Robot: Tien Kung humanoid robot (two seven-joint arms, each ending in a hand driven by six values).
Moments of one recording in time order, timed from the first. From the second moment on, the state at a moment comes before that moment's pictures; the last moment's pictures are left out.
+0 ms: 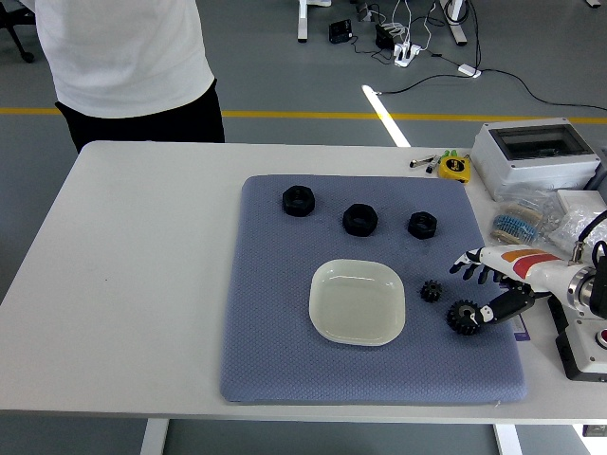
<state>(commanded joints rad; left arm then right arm) -0.12 0.14 -0.37 -0.21 0.66 0.21 0.12 0.41 -0.61 0.96 1.44 -1.89 0.35 -0.05</state>
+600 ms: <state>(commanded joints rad) -0.13 0.14 -0.36 -0.21 0.65 0.21 0.12 0.39 -0.60 0.93 1.39 -1.91 0.30 -0.04</state>
